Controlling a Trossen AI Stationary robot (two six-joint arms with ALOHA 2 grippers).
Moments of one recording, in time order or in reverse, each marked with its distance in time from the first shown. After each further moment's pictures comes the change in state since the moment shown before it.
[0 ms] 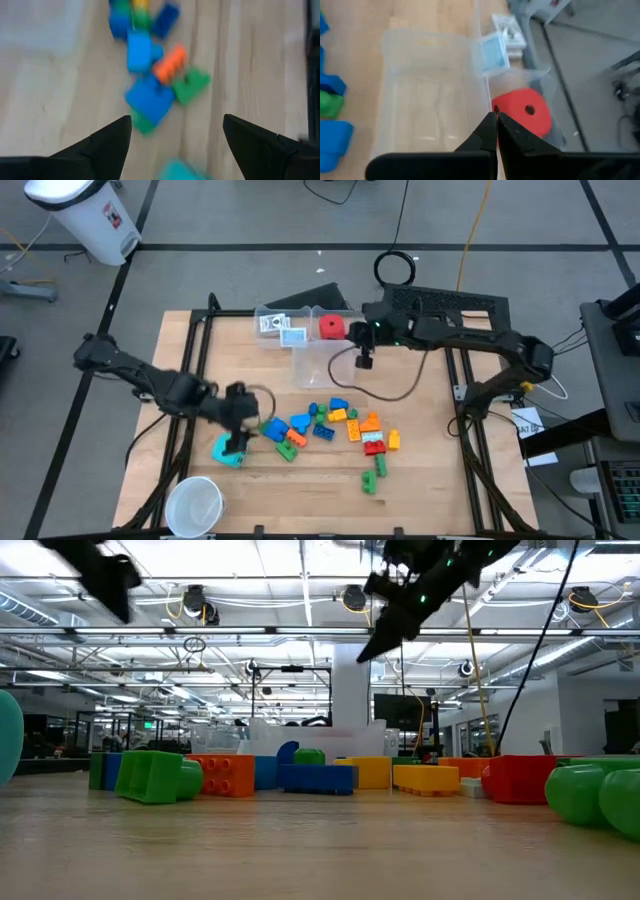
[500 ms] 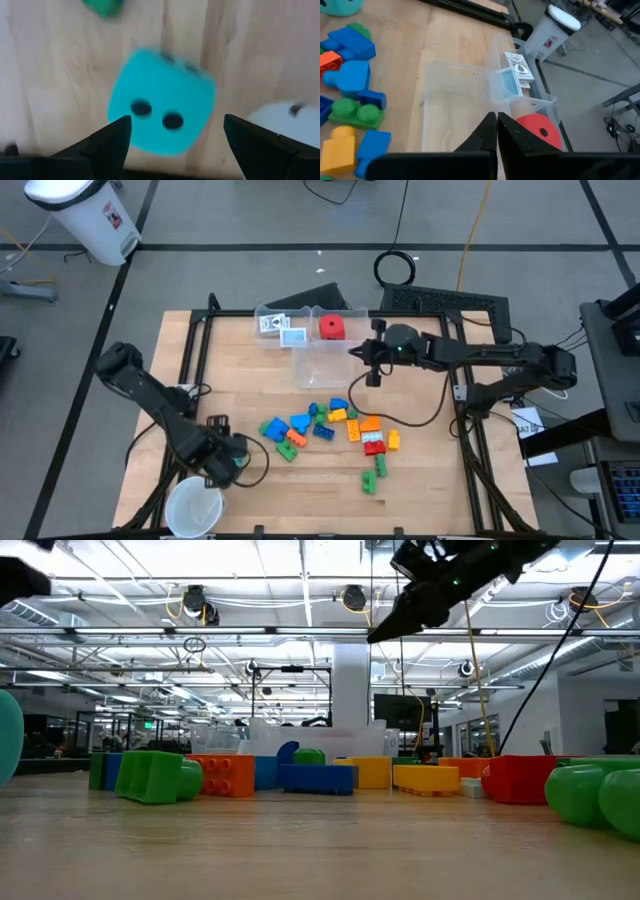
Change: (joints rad) left arm -0.300 0.313 0.093 -0.358 0.141 -0.266; right arm 0.138 -0.189 -0.235 0.217 0.049 0.014
